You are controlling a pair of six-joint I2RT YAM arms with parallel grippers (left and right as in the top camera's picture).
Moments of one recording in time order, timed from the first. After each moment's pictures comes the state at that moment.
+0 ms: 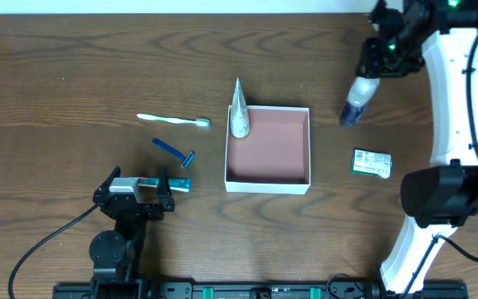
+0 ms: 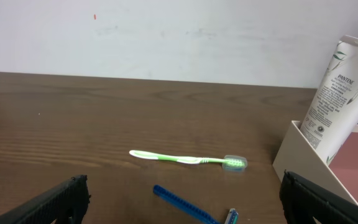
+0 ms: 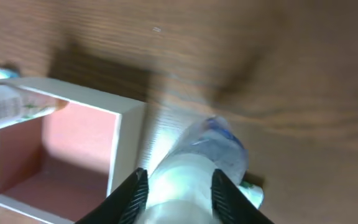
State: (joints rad) left arm -0.02 0.01 0.02 -0.11 0.05 -0.09; right arm 0.04 2.07 2.29 -1.52 -0.20 -0.07
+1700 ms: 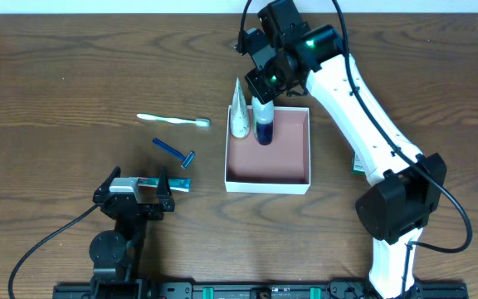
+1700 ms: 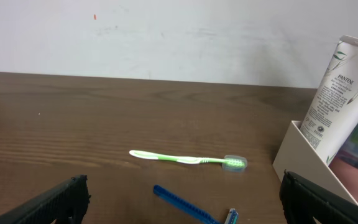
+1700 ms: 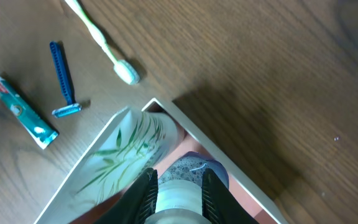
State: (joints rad) left arm -0.02 0.01 0.02 -0.11 0.05 -0.09; right arm 0.49 2.07 2.06 -1.12 -0.22 -0.11
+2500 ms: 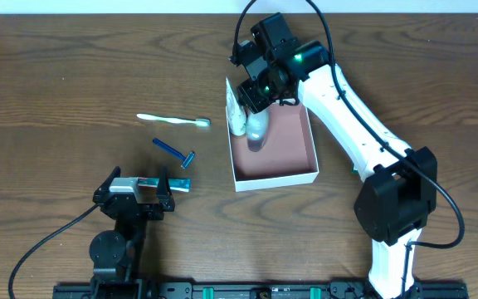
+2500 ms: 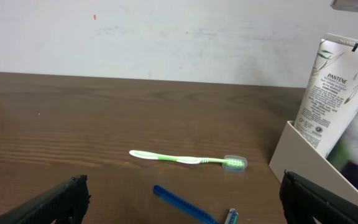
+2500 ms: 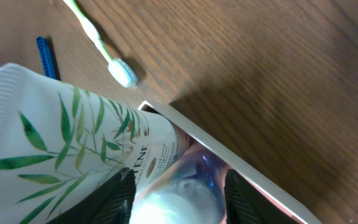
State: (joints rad) left arm -0.02 0.01 0.02 -0.11 0.05 -0.09; right arm 0.51 2.07 1.91 -0.97 -0.23 -0.11
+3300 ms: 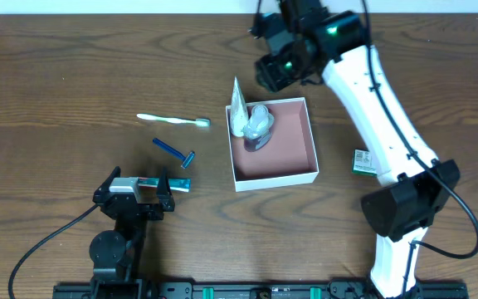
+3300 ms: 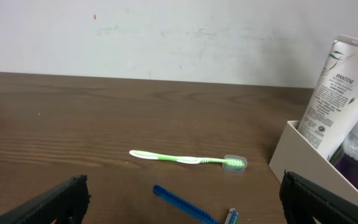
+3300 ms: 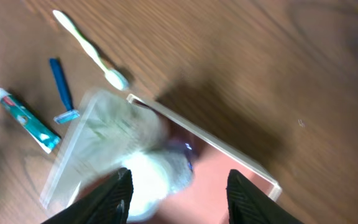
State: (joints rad) left arm -0.02 0.01 0.02 -0.11 0.05 -0.09; right arm 0.42 2.07 2.21 -1.28 -0.22 -0.08
